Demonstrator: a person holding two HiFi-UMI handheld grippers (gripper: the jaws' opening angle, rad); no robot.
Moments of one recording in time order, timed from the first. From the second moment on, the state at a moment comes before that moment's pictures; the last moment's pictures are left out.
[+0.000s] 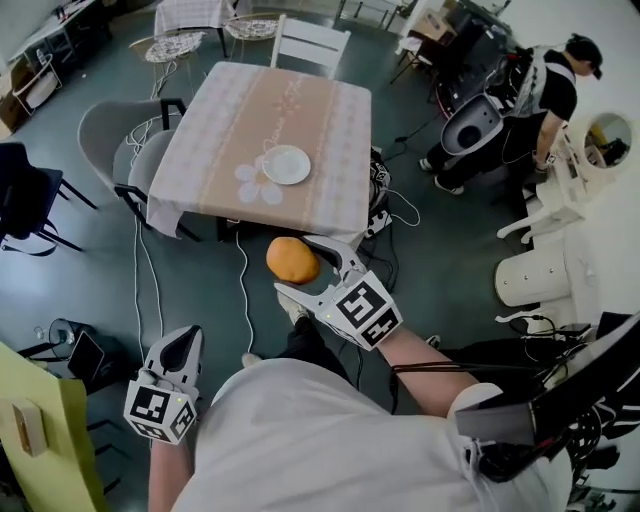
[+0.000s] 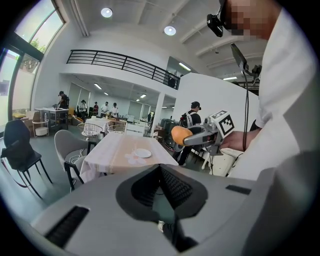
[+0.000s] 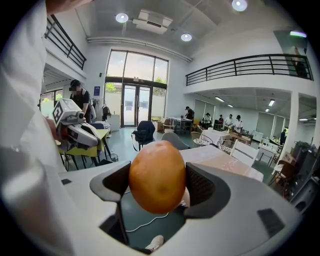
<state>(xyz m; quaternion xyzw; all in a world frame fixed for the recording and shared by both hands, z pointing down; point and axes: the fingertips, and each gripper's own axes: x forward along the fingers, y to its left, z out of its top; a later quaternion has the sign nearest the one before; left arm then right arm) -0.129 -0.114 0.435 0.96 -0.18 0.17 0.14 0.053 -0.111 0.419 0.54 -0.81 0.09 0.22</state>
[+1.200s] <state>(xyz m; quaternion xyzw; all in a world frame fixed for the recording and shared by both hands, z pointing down) -0.129 -0.109 0.436 0.96 -0.17 0.16 0.14 0.024 -0.105 0.415 0.51 -0.82 0.08 0.23</state>
